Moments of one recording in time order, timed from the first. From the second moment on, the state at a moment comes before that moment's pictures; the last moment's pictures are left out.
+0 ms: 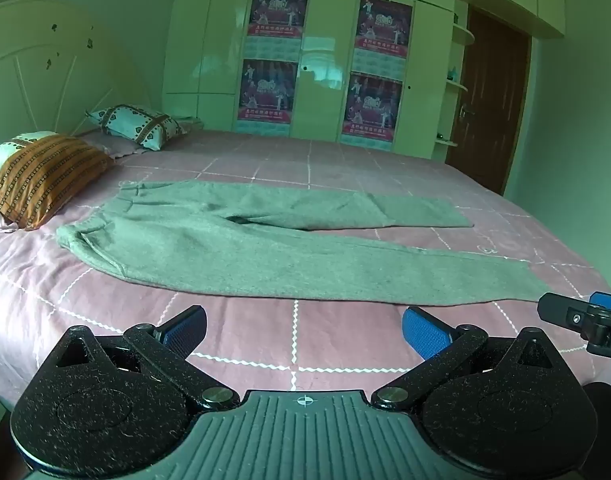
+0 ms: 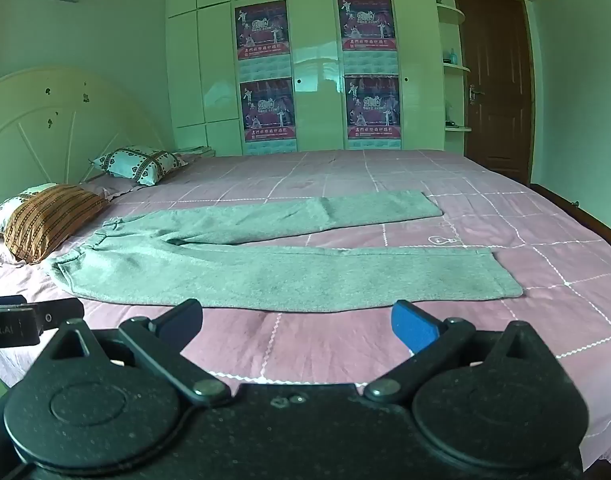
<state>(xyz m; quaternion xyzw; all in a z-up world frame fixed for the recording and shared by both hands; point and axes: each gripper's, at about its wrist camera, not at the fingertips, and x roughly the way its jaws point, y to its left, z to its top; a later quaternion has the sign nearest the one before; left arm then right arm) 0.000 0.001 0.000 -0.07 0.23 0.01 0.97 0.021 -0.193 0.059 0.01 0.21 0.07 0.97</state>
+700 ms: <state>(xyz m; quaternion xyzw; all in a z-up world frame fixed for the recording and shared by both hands) 0.001 -0.001 0.000 -0.04 0.23 0.02 0.97 0.020 -0.195 0.061 0.01 0.21 0.07 0.98</state>
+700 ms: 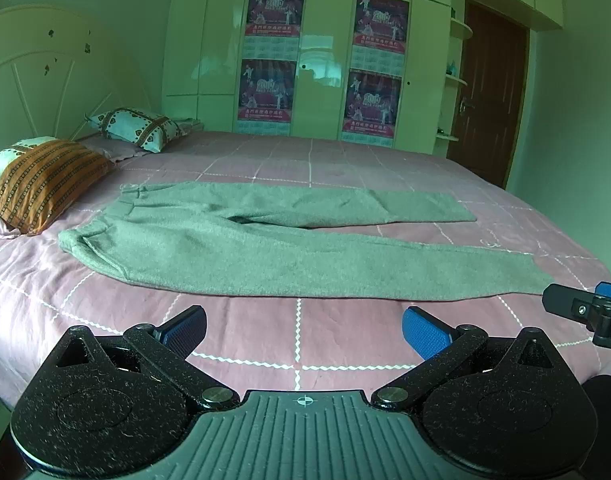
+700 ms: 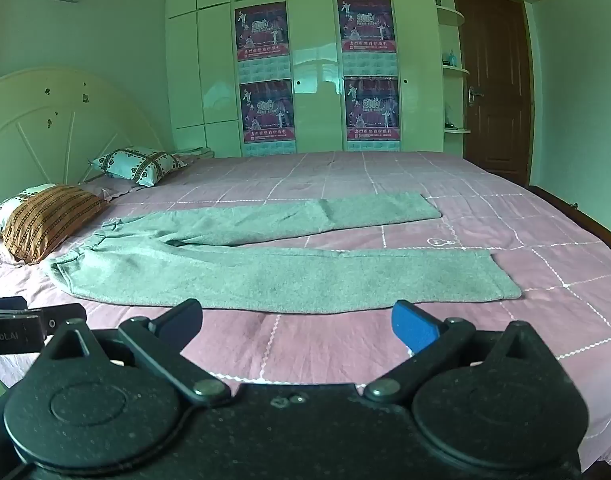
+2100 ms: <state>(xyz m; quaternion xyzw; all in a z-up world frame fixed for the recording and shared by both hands) 0.001 -0.001 0.002 -0.04 0.24 0.02 0.97 0.020 -0.195 0.061 0.01 0.20 0.07 0.98</state>
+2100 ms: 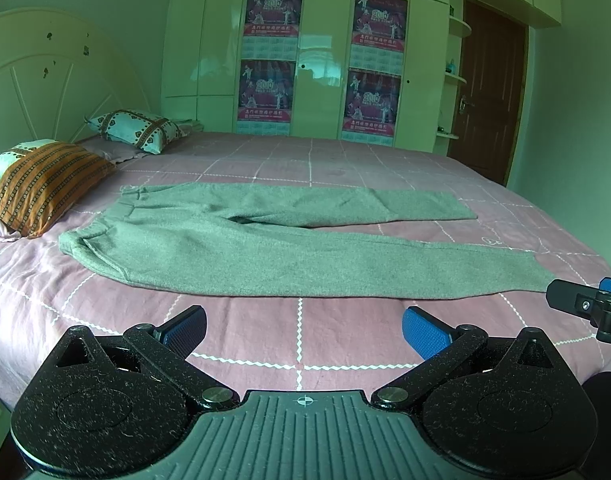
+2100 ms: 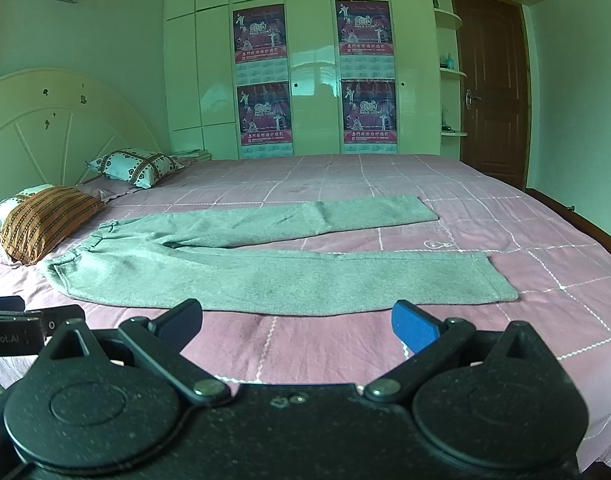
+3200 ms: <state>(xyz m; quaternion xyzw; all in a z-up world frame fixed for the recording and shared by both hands) 0.005 0.001 -0.006 -0.04 0.24 0.02 0.97 0.021 -0.198 0.060 0.01 0.21 0.07 0.98</state>
